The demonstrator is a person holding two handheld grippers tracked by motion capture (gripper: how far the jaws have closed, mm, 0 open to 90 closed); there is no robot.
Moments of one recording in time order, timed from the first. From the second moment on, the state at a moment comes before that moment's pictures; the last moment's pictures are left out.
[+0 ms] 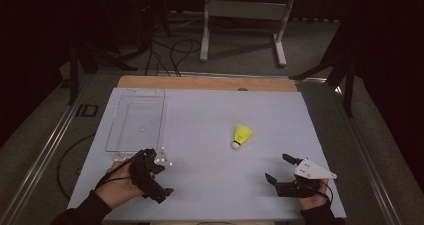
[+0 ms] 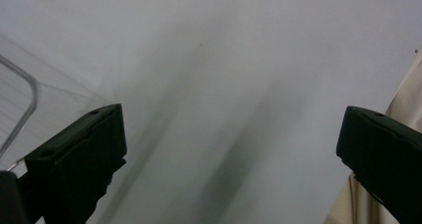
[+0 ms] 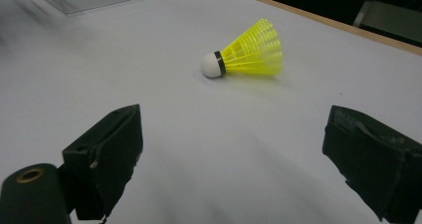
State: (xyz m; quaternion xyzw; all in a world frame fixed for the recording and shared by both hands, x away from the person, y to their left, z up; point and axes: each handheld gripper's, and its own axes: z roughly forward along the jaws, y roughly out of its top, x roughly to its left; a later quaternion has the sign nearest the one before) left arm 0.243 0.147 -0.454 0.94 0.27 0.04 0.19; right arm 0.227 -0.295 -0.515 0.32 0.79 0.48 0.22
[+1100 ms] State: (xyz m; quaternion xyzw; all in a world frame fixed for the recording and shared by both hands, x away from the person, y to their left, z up) left arm 0.272 0.084 -0.445 0.93 0.30 -0.01 0.21; right arm 0.227 -0.295 -0.516 0.33 0.79 0.48 0.21
